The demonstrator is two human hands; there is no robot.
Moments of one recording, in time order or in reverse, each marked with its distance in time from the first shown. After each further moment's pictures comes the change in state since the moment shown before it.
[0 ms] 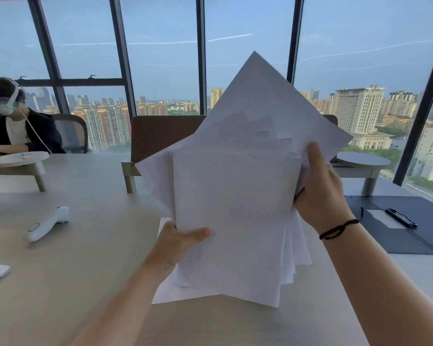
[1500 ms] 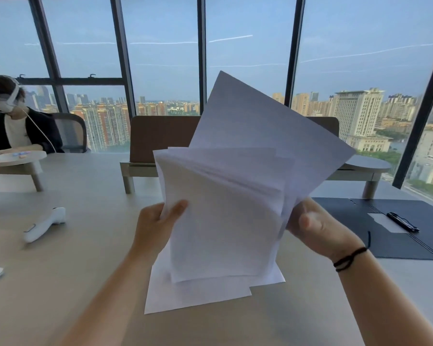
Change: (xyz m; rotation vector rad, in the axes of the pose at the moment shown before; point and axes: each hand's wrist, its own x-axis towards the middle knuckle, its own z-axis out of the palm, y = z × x) left_hand 0.019 0.024 -0.018 0.223 0.249 0.202; right_hand -0.020 0.020 -0.043 -0.407 -0.768 0.151
